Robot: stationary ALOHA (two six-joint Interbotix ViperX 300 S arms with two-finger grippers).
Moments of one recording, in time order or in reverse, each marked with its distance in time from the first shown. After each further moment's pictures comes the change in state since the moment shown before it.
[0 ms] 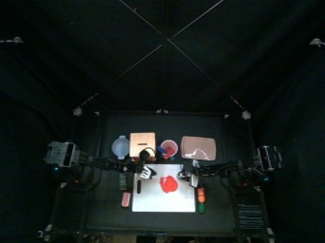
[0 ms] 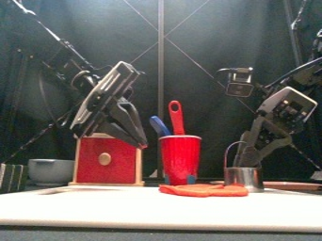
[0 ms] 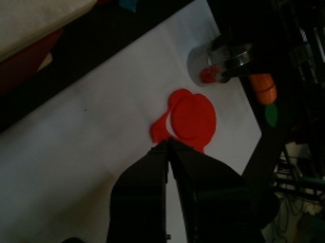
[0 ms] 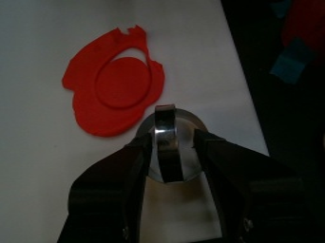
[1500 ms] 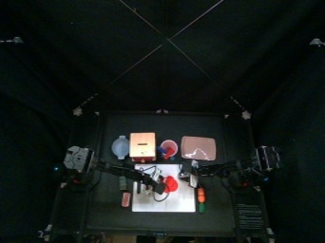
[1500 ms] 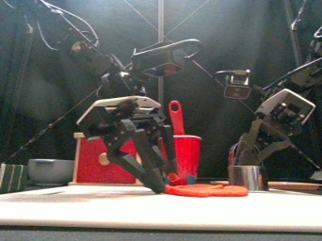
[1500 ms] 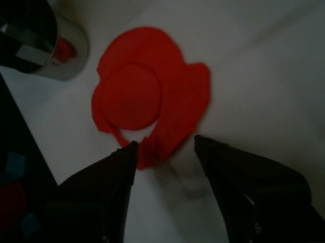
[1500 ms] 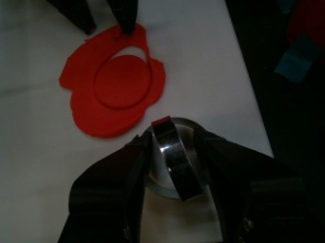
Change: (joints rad) left arm -0.089 0.196 -0.247 1.402 0.295 0.028; right arm 0.003 0.031 -0.021 0.003 0.017 0.002
